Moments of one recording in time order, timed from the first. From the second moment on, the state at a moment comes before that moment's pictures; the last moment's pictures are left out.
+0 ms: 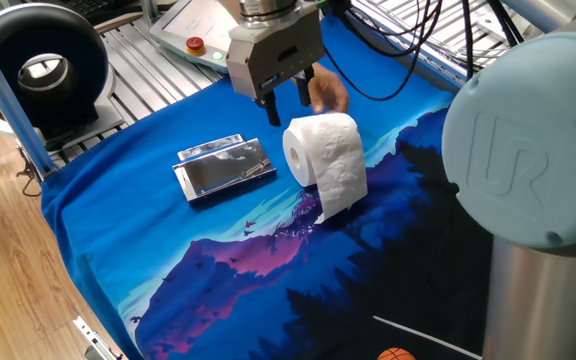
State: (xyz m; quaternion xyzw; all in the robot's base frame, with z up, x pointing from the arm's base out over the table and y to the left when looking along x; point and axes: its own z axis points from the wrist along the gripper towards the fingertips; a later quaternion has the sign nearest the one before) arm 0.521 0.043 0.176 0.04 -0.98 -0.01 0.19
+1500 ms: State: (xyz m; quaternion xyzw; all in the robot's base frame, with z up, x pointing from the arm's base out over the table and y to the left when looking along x) arm 0.522 0.049 0.180 0.02 -0.98 -0.03 0.18
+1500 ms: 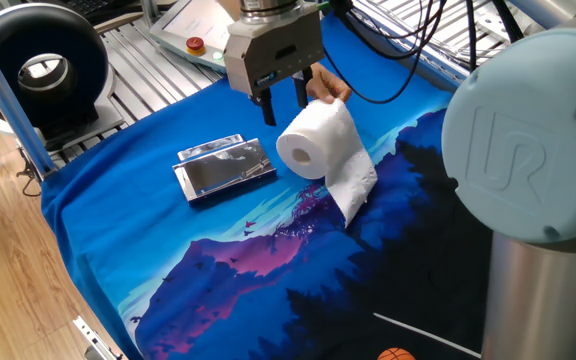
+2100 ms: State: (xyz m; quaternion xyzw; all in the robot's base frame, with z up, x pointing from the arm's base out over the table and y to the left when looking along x) arm 0.524 0.049 0.180 0.01 -0.98 -0.03 0.18
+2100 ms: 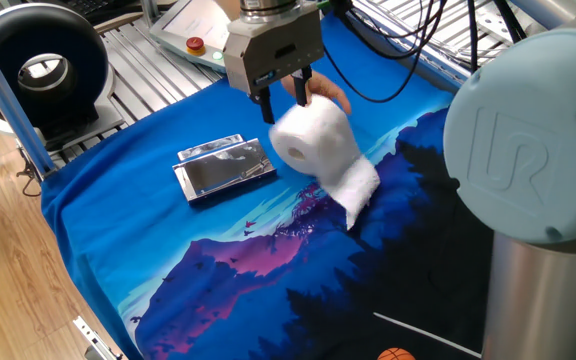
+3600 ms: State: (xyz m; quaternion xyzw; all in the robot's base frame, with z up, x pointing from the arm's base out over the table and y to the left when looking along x) arm 0.464 0.037 0.209 0.06 -0.96 -0.01 0.26
